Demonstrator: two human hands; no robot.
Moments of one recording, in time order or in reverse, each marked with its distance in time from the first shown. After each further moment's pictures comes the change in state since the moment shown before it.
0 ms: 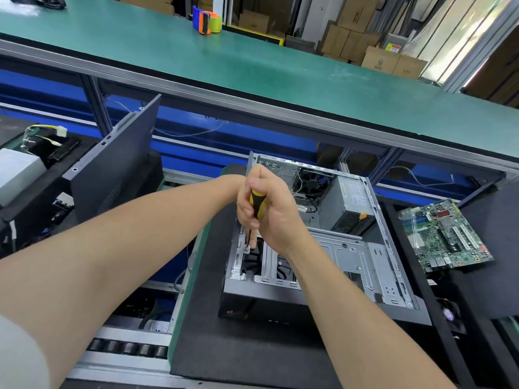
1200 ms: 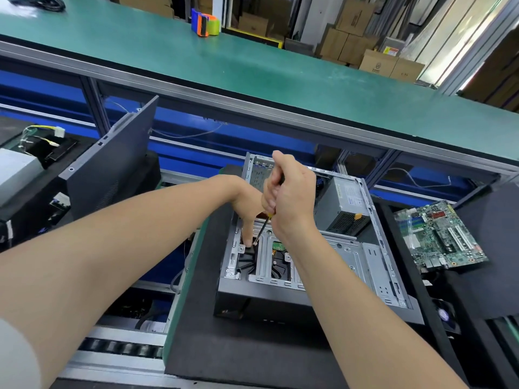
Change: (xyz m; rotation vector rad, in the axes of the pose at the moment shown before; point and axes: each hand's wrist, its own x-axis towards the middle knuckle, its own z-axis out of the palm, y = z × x) left_hand 0.054 0.011 0.009 0.323 -0.488 0.387; right_hand 0.001 -0.027 0.002 -0.051 0.501 -0.111
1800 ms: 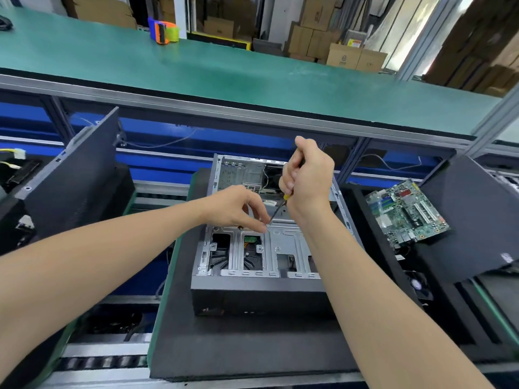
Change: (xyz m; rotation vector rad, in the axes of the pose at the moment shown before) left_hand 0.011 0.028 0.034 -0.373 0.575 0.315; right_hand 0.010 -0.045 -0.071 0.074 0.197 -0.122
